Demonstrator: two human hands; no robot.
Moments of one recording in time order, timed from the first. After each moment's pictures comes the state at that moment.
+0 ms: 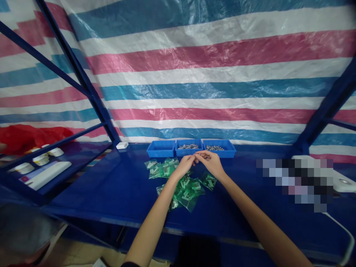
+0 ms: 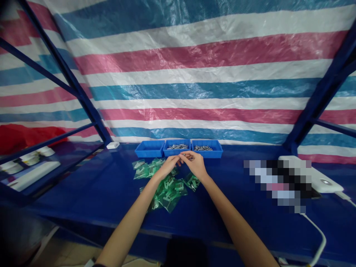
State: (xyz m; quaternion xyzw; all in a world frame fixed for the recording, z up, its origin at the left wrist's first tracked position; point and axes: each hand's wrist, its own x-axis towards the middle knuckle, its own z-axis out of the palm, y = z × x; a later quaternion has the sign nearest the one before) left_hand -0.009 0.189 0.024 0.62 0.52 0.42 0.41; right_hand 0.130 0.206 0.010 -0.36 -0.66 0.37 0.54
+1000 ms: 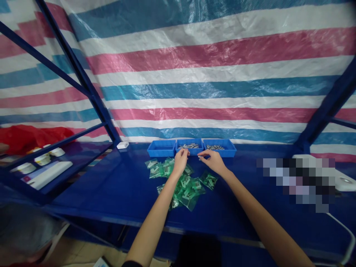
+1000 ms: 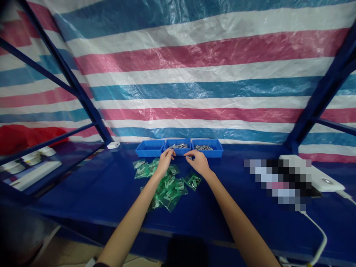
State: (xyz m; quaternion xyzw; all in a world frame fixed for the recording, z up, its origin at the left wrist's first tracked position) left_hand -0.019 0.203 0.018 0.53 0.56 0.55 0.32; right_hand 0.146 0.228 0.002 -0.40 -0.76 0.27 0.44
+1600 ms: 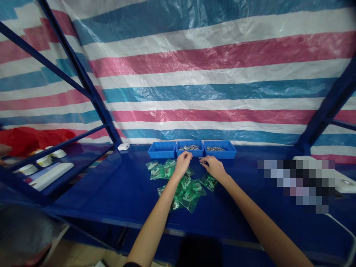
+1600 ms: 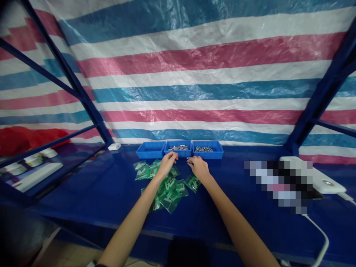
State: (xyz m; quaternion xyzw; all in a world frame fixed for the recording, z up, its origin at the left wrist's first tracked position) left_hand -0.018 0.200 0.014 0.58 0.55 0.51 0.32; right_hand 0.148 0.223 -0.021 -0.48 -0.81 0.08 0.31
